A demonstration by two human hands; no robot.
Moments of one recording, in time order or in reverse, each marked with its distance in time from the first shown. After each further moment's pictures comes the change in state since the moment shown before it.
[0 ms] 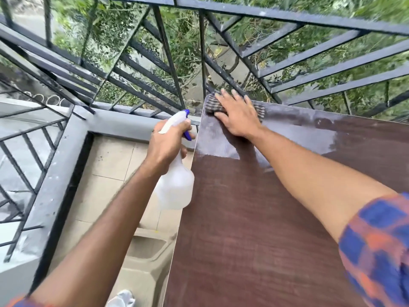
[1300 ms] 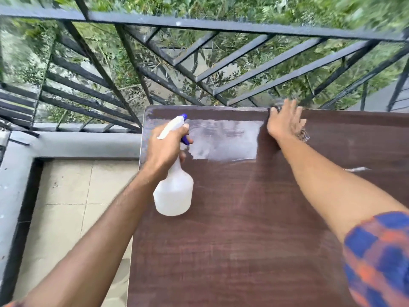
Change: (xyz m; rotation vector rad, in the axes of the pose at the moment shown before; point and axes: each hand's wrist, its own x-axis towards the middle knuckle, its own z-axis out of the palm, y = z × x) left_hand -0.025 0.022 0.125 0.005 -0.164 -0.026; right_hand -0.128 0.204 -0.052 0.158 0.188 0.991
